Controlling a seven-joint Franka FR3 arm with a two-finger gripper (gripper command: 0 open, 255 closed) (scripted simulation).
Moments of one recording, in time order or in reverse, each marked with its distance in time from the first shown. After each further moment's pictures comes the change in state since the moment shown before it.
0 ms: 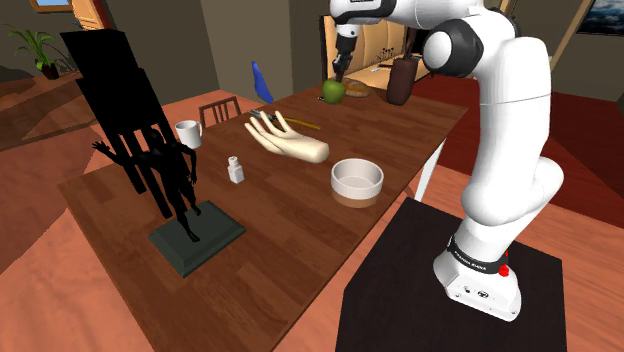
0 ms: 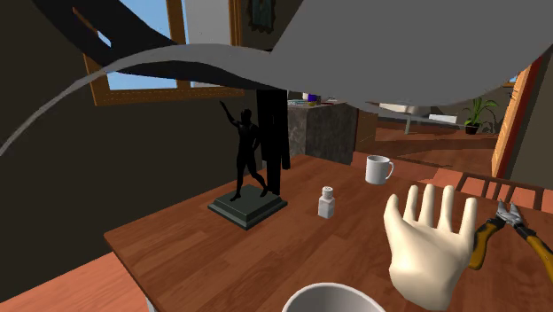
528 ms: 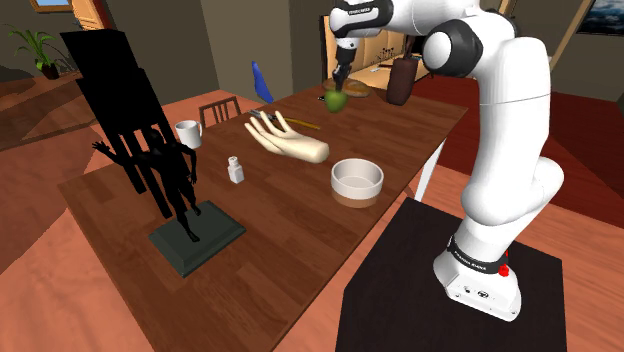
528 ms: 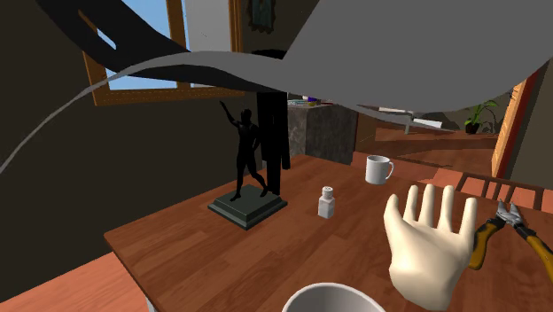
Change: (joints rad) arm -0.004 0.004 -0.001 -0.093 0.004 0.096 -0.015
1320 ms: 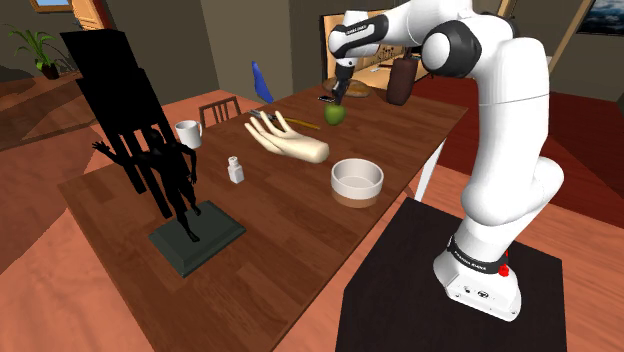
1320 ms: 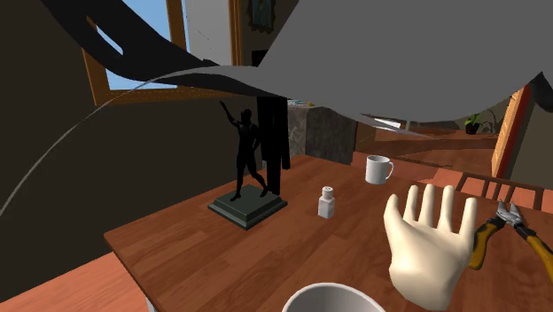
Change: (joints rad) arm 0.003 0.008 0.002 -0.145 0.005 0.153 -0.011
